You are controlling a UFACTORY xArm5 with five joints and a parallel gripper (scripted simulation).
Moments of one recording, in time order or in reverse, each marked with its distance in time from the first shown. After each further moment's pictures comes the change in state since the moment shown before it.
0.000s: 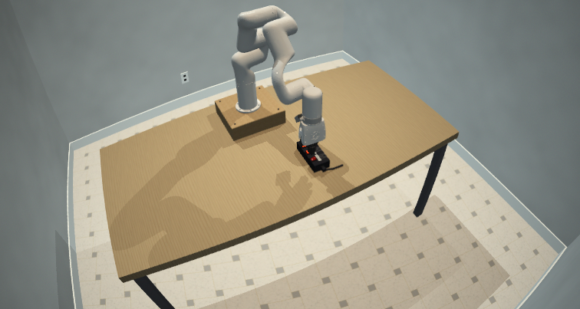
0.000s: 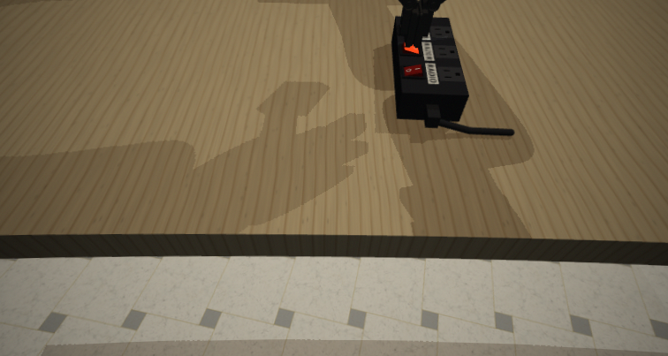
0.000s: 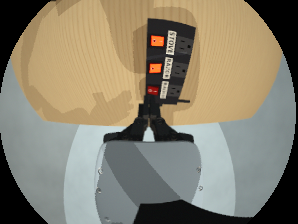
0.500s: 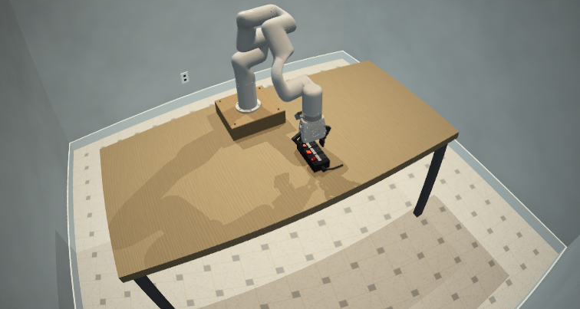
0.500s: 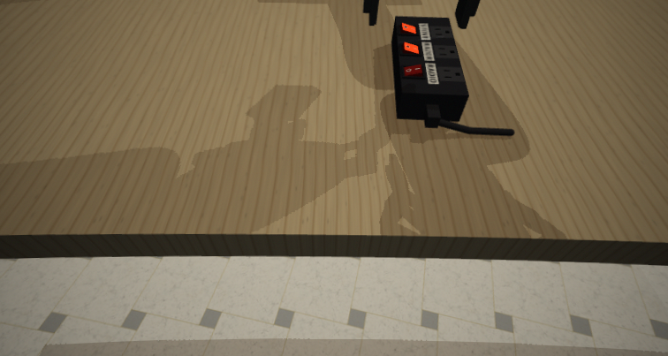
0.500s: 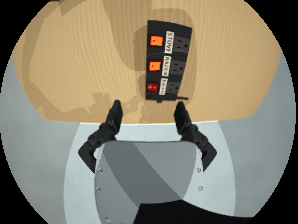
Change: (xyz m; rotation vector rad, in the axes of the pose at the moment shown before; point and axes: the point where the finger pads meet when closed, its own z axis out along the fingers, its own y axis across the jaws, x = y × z) arm 0.000 0.000 -0.013 0.000 0.001 0.000
